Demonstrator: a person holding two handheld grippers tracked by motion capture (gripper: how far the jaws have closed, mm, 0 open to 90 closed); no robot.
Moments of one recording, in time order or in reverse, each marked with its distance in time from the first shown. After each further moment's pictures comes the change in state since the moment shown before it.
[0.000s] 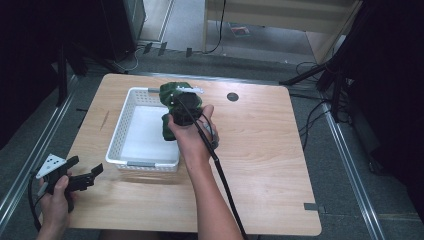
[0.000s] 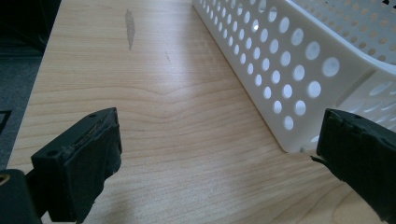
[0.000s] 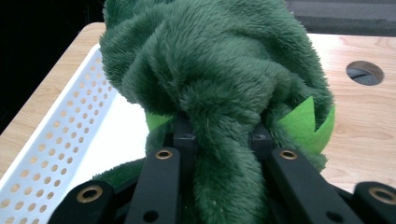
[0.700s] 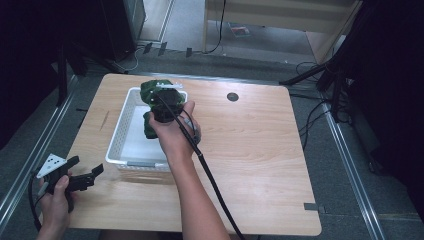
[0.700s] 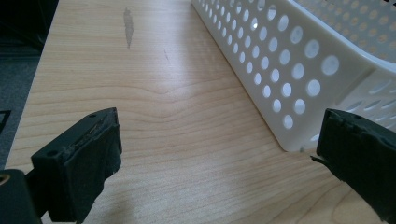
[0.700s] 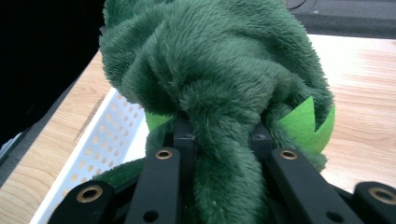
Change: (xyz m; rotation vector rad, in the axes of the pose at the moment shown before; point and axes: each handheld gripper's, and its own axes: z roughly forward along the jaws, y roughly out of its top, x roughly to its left) left arm -0.001 0.000 0.001 0.001 -0.001 -0.001; right arm 0.043 0.007 0.012 0.012 0.060 -0.009
